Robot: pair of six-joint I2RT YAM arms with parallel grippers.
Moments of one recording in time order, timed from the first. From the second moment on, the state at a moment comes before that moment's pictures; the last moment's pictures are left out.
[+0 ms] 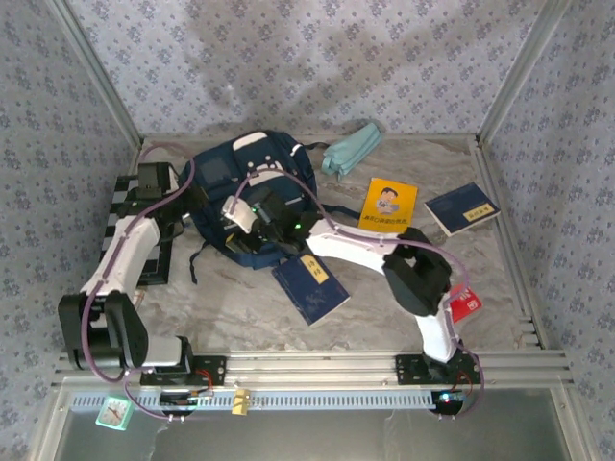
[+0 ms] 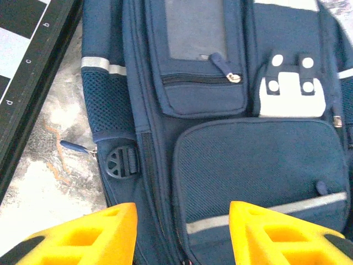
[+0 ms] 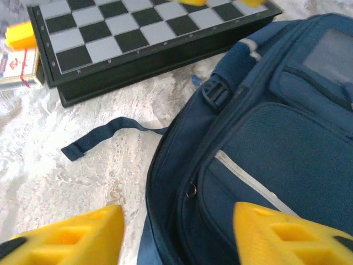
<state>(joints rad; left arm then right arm) 0.00 1.31 1.05 -0.53 0.14 -0.51 0.96 1.94 1.50 -0.13 -0.15 -0.14</state>
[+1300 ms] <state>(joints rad) -0.90 1.73 1.18 -0.21 -0.01 -0.71 -0.05 1.74 1.02 -0.50 -0.34 0.48</state>
